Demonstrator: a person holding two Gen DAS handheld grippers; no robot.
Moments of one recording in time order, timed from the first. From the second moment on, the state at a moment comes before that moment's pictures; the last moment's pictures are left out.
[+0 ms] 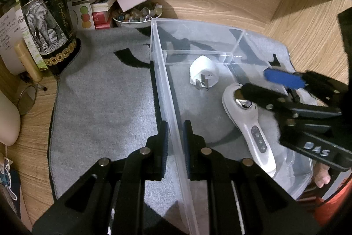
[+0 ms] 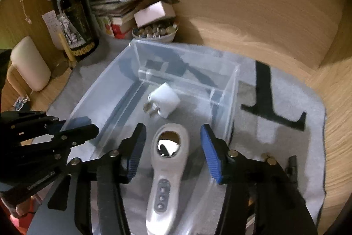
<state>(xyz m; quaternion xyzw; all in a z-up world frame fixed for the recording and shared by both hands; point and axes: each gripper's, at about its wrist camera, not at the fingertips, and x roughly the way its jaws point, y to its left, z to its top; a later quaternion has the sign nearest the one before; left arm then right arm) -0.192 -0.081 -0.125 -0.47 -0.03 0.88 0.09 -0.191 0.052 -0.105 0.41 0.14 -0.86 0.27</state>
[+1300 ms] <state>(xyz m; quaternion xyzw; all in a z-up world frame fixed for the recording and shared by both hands) -0.190 -0.086 -0.128 -0.47 -0.03 0.88 0.09 -0.263 0.228 -0.151 0.51 0.02 -0.85 0.11</state>
